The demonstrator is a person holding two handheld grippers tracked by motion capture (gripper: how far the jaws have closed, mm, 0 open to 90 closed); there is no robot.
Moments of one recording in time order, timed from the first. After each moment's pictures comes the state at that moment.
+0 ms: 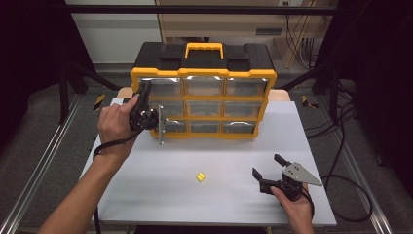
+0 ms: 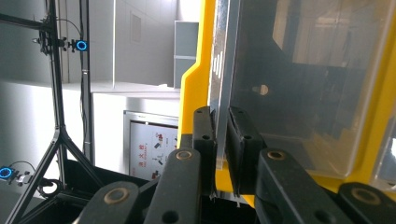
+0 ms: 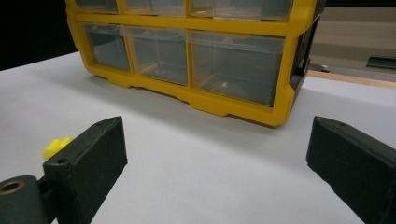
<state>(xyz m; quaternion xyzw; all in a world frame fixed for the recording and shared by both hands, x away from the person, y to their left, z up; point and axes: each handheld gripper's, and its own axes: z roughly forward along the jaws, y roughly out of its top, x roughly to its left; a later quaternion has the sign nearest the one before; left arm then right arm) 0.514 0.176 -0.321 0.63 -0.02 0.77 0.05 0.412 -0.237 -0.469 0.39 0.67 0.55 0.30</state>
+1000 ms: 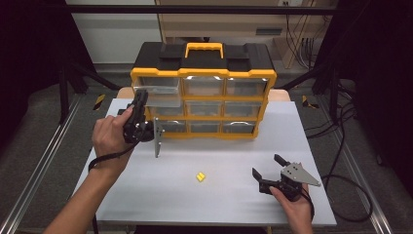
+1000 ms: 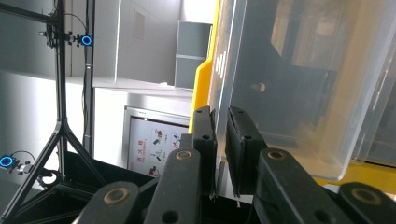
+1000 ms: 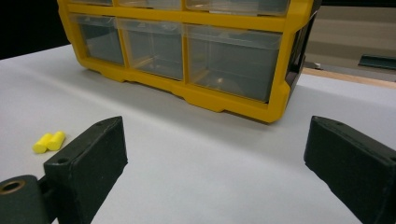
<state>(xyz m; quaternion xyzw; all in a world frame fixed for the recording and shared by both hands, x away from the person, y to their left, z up) 0.479 0.181 -0.323 0.63 -0.01 0.77 0.07 0.411 -0.235 -0.470 0.39 0.68 0.54 0.31</state>
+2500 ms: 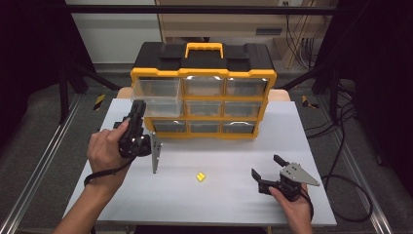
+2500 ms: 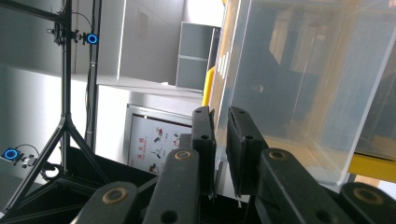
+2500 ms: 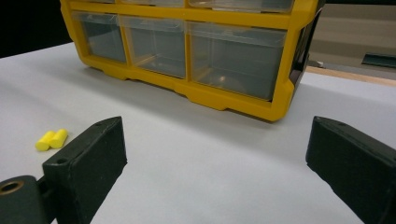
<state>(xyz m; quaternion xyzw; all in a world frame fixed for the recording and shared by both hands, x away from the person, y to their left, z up) 0.440 0.180 -0.324 0.63 0.00 0.77 0.09 0.411 -0.234 -0.470 0.39 0.68 0.54 0.30</state>
